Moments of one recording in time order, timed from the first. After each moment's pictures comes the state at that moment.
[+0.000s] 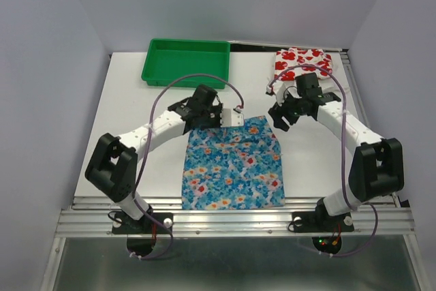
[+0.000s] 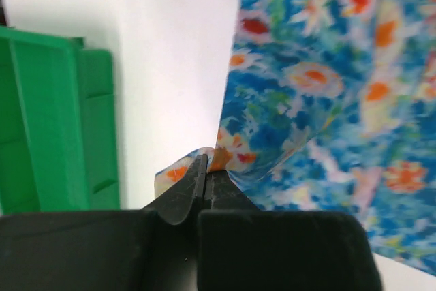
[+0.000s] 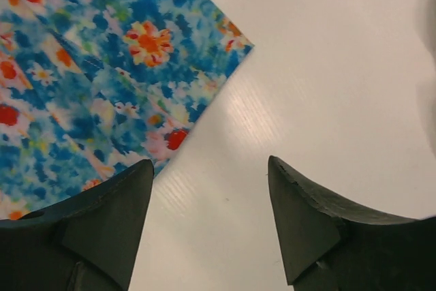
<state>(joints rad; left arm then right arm) -0.59 1.61 1.20 -0.42 0.19 1.00 0.22 1.50 1.12 -0.55 -0.39 -0.66</state>
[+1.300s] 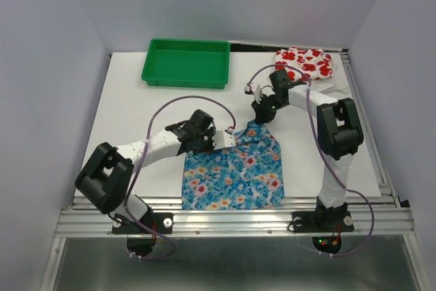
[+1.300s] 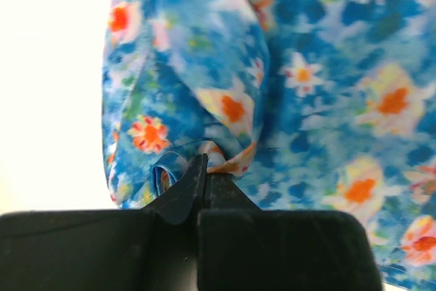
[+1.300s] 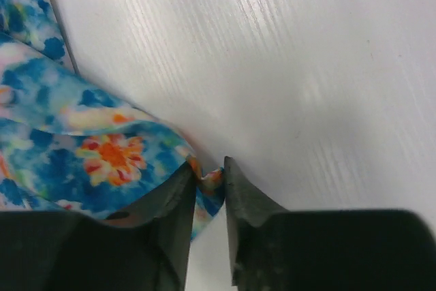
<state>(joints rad) -0.73 1.47 0.82 -0.35 0.08 0.80 0.28 2.04 1.45 -0.60 -0.60 -0.69</state>
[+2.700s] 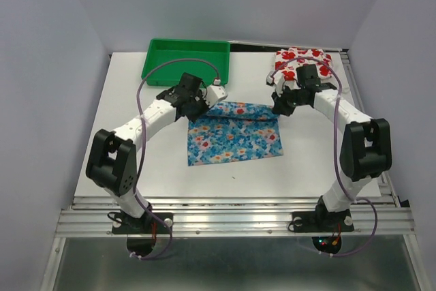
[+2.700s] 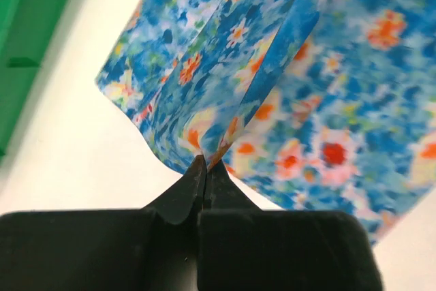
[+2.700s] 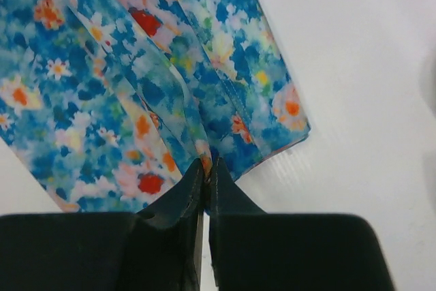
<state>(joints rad) -0.48 1.65 1.26 -0.52 0.11 0.55 0.15 1.73 1.30 -0.54 -0.57 -0.71</state>
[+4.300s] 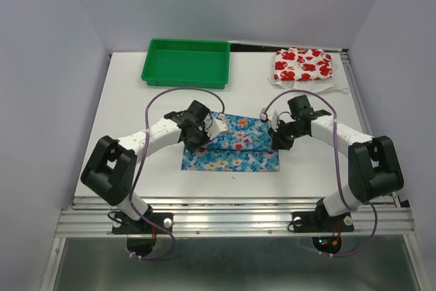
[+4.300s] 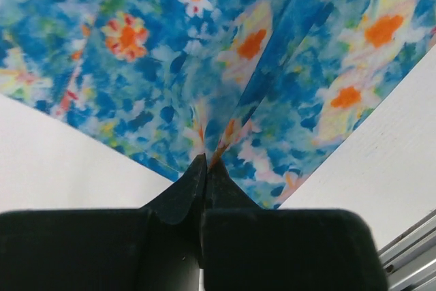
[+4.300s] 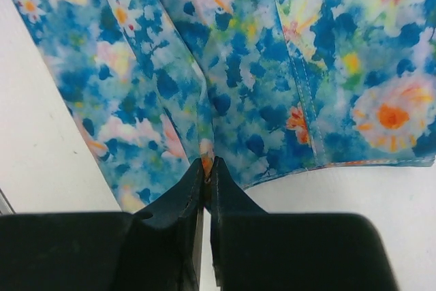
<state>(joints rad) -0.61 1.54 1.00 -0.63 0.08 0.51 0.26 1.52 0.90 -0.57 -0.54 -0.75</state>
